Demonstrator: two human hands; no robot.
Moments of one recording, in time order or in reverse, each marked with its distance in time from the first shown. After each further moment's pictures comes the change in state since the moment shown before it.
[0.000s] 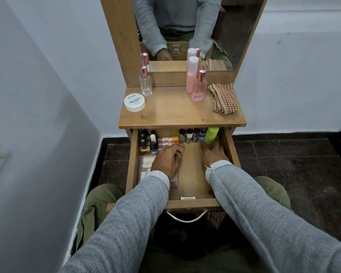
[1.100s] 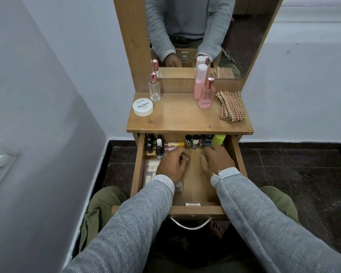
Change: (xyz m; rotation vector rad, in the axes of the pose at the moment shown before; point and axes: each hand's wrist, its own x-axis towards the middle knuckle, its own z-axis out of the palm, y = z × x) left_hand -0.001 0.010 -0.006 -0.029 0.059 -0.023; right_hand -0.006 -0.003 -0.005 0.034 0.400 -0.316
